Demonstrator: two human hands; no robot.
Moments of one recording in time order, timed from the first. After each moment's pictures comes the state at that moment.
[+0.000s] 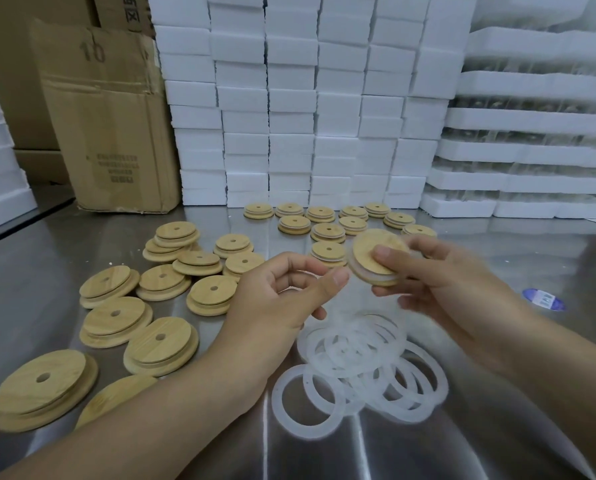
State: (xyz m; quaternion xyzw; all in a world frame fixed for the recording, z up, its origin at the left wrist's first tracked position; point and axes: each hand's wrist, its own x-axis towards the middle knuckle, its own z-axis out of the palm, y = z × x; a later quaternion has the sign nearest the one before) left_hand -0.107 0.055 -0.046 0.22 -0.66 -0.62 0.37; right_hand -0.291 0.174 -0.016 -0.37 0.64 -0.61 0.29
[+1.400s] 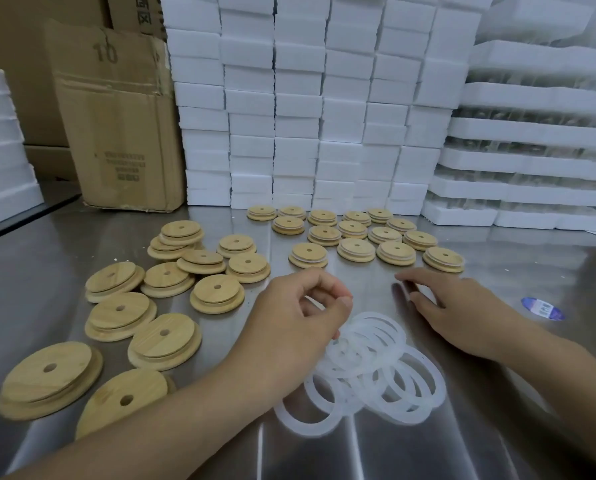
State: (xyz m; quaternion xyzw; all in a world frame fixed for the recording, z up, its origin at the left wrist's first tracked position) left_hand -0.114 0.063 -0.055 0.23 -0.76 -0.50 0.35; right_hand -0.367 0.174 -0.052 -0.51 0.85 -0.16 -0.01
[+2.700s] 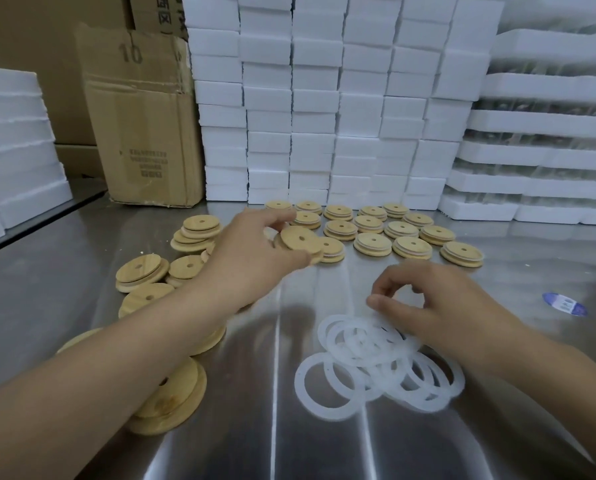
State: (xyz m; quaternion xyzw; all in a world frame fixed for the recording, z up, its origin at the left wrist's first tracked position) left_hand -0.090 -0.003 -0.016 0.34 -0.78 -0.38 0.35; right_hand -0.289 0.171 -0.031 -0.61 0.75 -0.26 0.01
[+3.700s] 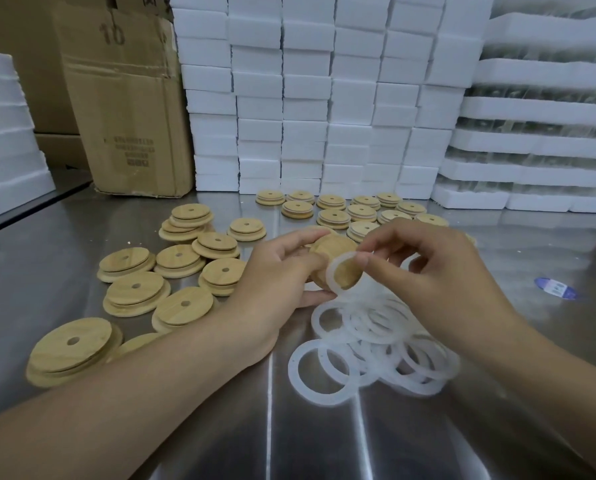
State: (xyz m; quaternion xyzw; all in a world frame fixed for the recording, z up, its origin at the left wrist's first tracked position) left_hand -0.112 0.041 -0.044 0.24 -0.60 -0.68 0.34; right_hand -0.260 0.169 -0.025 -0.59 0.64 -0.49 -0.01
